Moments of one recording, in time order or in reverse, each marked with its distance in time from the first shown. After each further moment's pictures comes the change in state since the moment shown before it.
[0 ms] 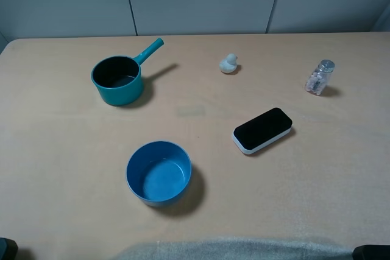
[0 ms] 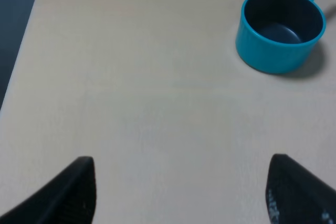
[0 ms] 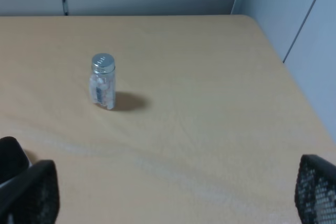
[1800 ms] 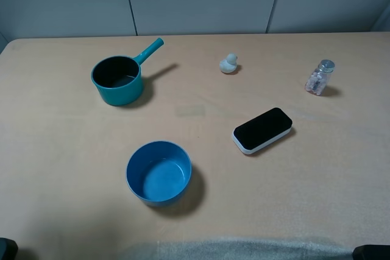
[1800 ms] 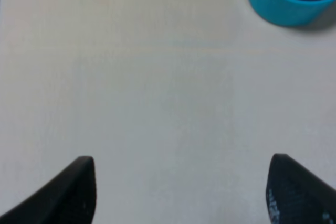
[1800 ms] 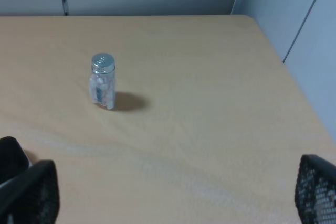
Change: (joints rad) left arm 0.000 0.652 -0.234 -0.004 -0.036 0.024; right arm 0.000 0.000 0.000 0.000 0.000 0.000
